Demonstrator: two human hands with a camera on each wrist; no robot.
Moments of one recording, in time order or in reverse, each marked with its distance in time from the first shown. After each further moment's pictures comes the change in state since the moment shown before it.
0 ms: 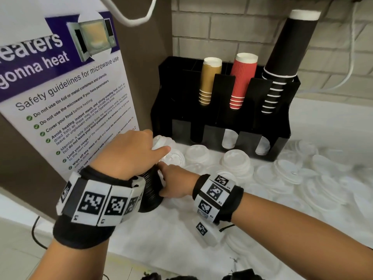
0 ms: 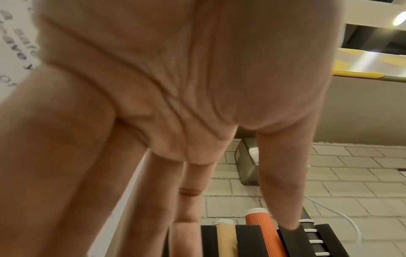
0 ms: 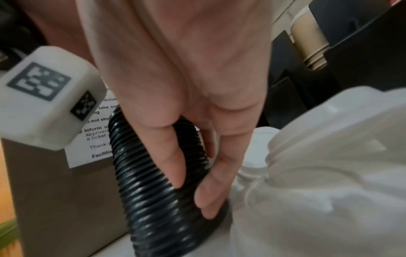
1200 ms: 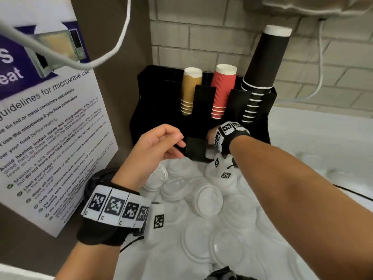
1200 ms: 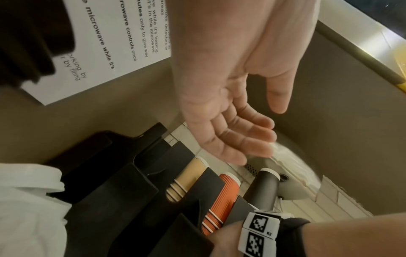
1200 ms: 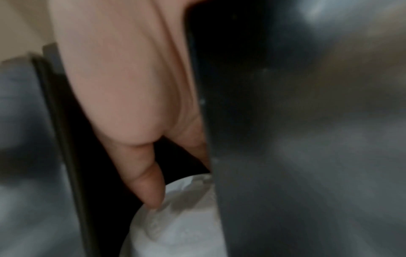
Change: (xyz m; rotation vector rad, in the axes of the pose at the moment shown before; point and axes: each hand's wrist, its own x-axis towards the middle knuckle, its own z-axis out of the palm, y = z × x) left_hand 0.048 0.037 0.041 -1.386 -0.038 0.409; right_hand 0.038 0.134 -0.162 -0.731 0.067 0.577
